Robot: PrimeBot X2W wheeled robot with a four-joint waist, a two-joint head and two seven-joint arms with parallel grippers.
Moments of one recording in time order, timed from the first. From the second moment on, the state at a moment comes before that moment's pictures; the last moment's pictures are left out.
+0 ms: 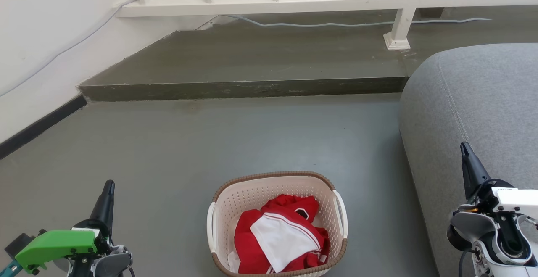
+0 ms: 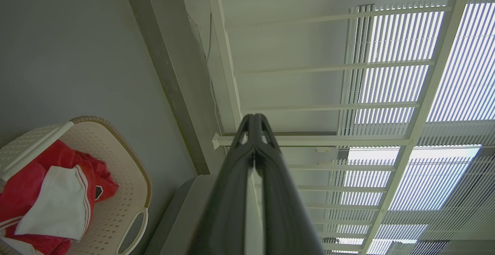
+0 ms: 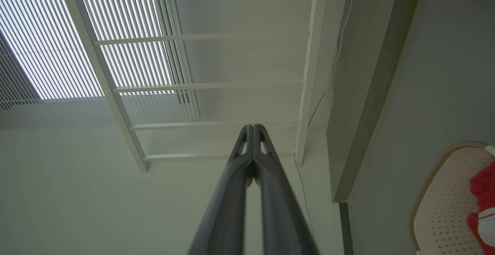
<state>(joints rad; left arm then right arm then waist) -0.04 0.11 -0.03 0.25 -1.69 -0.11 0.02 -0.05 -0.09 -0.07 0.27 1.66 0.11 0.06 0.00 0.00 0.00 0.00</state>
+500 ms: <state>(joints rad) -0.04 0.11 -0.03 0.26 -1.69 -0.11 0.02 -0.05 -0.08 -0.07 0.27 1.66 0.11 0.06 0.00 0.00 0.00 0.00</state>
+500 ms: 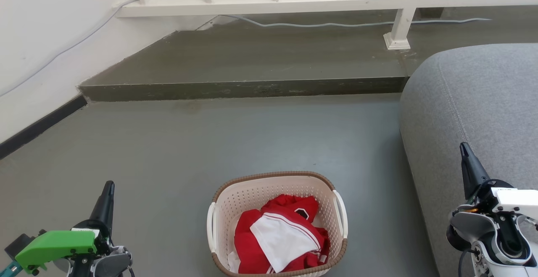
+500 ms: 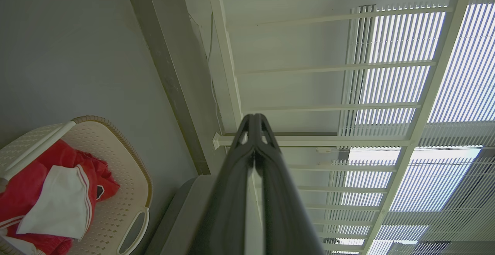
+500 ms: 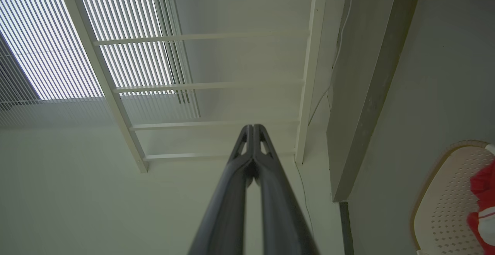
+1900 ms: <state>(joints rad) -0.04 0.11 -0.03 0.27 -1.69 -0.12 0.03 -0.05 -0.08 -0.07 0.28 1.66 0.11 0.06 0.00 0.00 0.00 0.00</state>
